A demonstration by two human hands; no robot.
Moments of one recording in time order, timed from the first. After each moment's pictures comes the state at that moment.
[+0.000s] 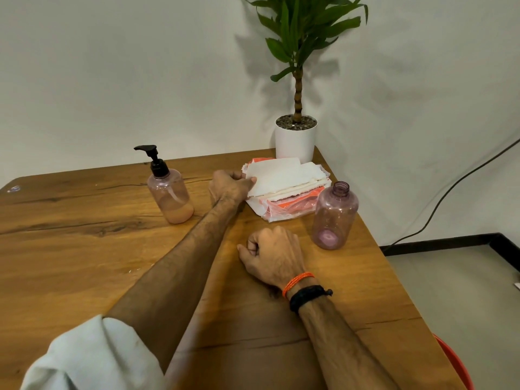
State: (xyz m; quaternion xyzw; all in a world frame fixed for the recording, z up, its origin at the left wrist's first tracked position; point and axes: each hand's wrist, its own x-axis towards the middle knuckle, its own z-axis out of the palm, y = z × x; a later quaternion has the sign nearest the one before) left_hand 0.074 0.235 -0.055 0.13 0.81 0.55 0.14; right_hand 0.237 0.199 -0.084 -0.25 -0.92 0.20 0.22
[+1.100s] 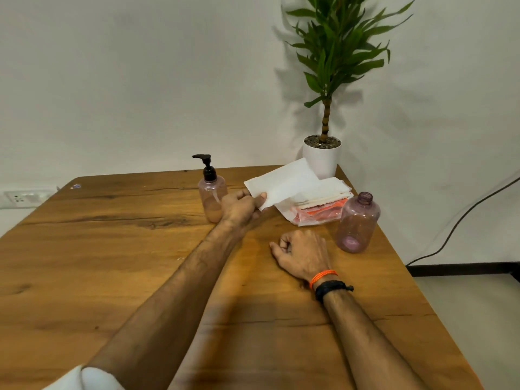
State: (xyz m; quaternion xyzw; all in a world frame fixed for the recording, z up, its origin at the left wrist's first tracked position) left_hand 0.095 0.134 -0.028 0.10 0.65 0.70 0.28; right_hand 0.234 0.193 -0.087 -0.31 -0.91 0.16 0.23
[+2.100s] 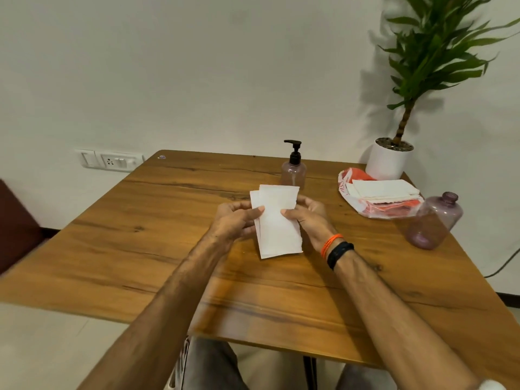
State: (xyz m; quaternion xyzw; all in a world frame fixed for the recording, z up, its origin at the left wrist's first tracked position) left_hand 0.059 -0.074 -0.032 0.08 0.66 0.69 0.29; right_hand 0.150 0.077 -0.045 -0.25 -0.63 0.71 0.19
